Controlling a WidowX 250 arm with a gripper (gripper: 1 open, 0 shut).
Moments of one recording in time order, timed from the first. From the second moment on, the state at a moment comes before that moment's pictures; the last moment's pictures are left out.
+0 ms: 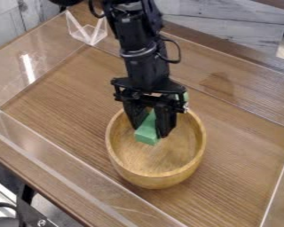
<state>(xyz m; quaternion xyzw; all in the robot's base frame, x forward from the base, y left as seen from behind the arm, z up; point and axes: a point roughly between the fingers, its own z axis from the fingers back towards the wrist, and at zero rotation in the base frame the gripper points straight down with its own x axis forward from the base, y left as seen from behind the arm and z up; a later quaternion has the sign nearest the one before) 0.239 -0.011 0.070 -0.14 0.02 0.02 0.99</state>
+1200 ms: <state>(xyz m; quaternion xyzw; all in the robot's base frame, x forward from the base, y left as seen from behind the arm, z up) 0.239 -0.008 0.065 -0.14 0.02 0.01 0.99</state>
